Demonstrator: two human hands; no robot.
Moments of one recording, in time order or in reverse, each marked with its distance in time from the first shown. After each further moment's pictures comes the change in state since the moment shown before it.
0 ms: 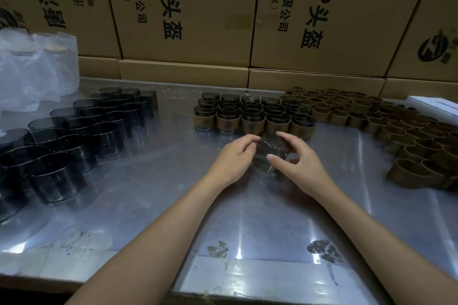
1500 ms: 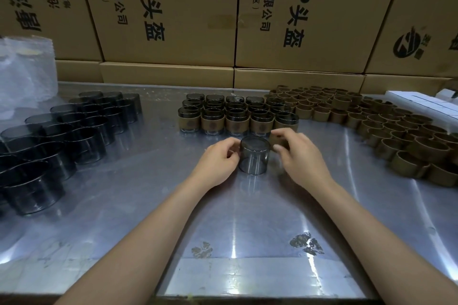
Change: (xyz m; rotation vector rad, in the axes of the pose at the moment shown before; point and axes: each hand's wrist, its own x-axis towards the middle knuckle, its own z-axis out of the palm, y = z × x) left_hand -0.001 -0.005 -0.001 0.178 -0.013 0.032; right_hand 0.002 0.003 -0.025 -0.452 0.098 -0.113
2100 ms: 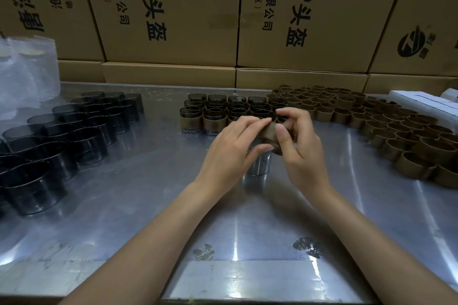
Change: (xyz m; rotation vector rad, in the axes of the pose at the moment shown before) left_hand -0.013 0.043 -0.007 0.282 0.303 0.597; right_hand -0.006 -0.036 -0.006 0.511 0.325 -0.197
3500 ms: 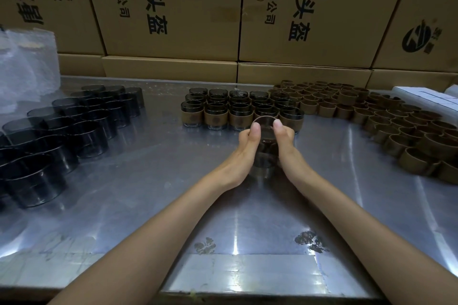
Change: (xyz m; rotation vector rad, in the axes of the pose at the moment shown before) left_hand -0.008 0.001 0.024 -0.753 -0.396 -0.727; right_hand -0.004 0.014 0.021 0.304 -0.324 0.712
